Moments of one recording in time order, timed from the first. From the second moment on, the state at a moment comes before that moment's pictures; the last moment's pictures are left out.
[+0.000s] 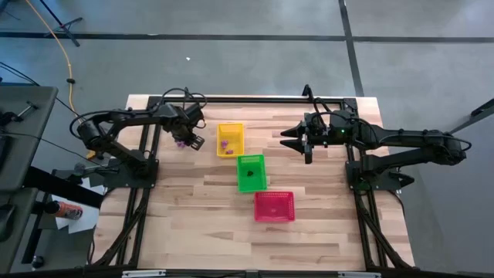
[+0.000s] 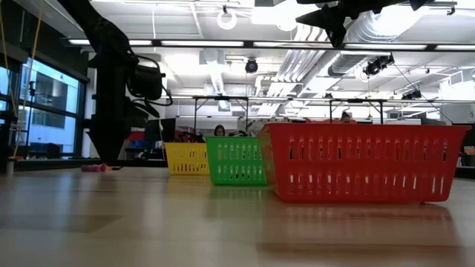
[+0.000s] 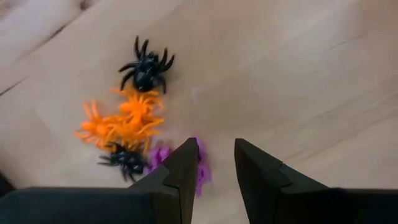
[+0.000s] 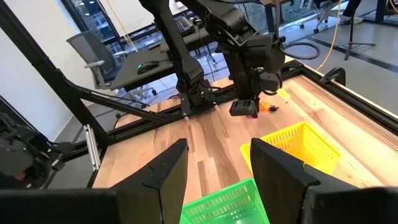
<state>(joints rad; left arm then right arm) 0.67 1.48 0.73 -0.75 -0.07 -0.34 -0.15 0.96 0.77 0.01 -0.11 0.31</state>
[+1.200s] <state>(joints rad) 0.62 1.52 0.71 -0.85 0.02 -0.42 -0.15 0.96 0.77 0.00 -0.11 0.31</state>
